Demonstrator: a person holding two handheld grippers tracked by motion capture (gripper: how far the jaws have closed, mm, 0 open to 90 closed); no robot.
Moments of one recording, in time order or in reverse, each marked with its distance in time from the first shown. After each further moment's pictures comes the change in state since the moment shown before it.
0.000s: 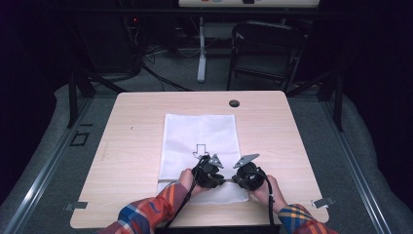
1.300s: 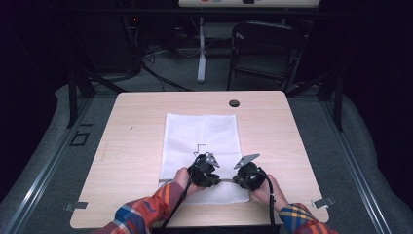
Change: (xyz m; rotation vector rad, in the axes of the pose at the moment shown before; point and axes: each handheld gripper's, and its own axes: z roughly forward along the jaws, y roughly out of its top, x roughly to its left) left arm 0.006 -0.005 -0.010 0.041 0.001 -0.002; right arm 0.000 -0.001 -0.001 0.018 0.005 -0.011
